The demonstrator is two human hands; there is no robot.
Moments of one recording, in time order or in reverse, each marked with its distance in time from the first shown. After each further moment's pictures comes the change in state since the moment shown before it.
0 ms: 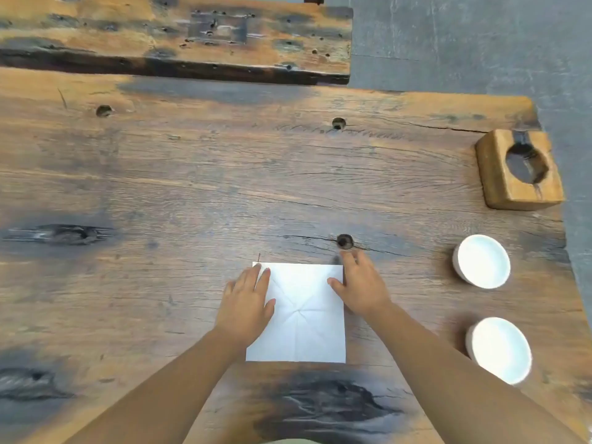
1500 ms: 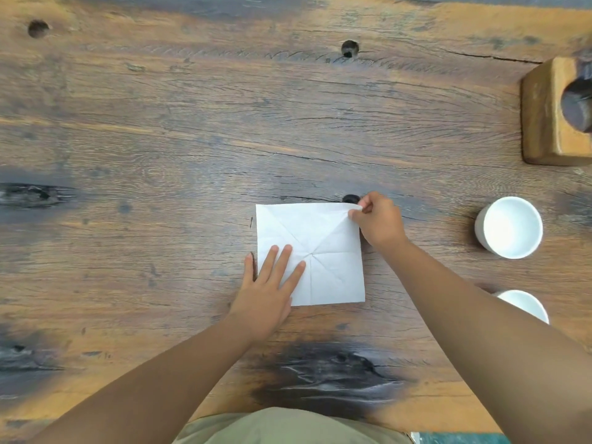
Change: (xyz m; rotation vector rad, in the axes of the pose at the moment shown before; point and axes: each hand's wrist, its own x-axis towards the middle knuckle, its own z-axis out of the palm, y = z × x) left_hand -0.003 0.022 0.047 0.285 -0.152 0.304; right_hand 0.068 0.026 -0.007 0.498 0.130 0.293
